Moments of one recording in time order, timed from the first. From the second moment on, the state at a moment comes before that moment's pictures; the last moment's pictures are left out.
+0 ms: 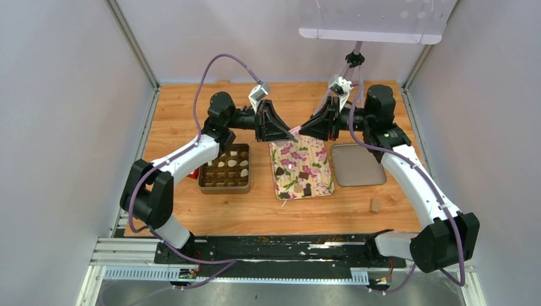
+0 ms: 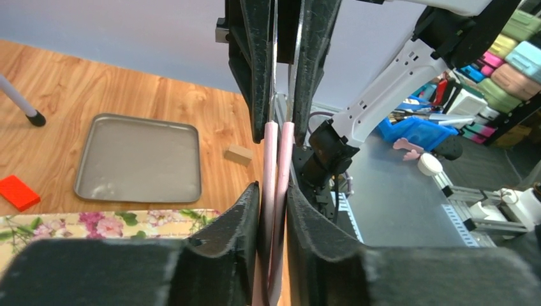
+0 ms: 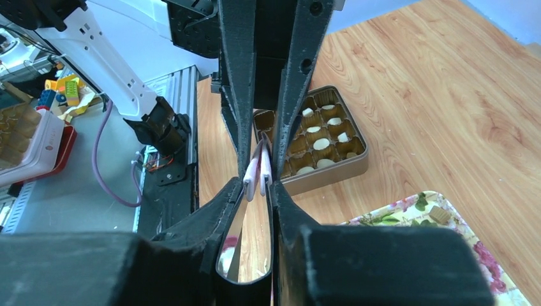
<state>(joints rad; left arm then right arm) -0.51 1.60 1.13 0.74 1.21 -0.63 0.29 1.27 1.17 -0.04 -1.15 0.12</state>
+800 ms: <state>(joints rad) -0.30 1.27 1.19 -0.52 0.76 0.32 0.26 1.19 0.89 -0.32 -0.92 -0.27</state>
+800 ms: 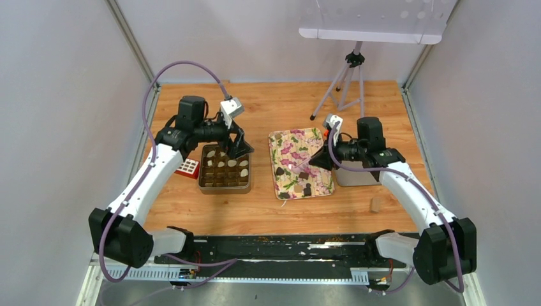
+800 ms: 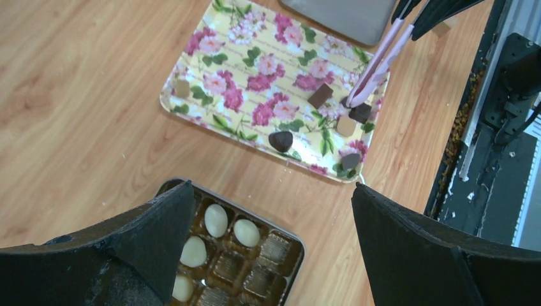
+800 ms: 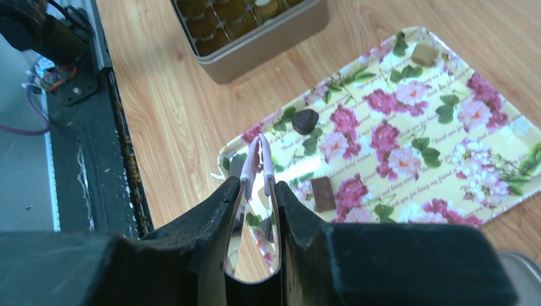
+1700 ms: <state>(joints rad) -0.26 1.26 1.14 -0.48 0.78 0.26 0.26 1.23 0.77 -0.27 -0.75 -0.47</state>
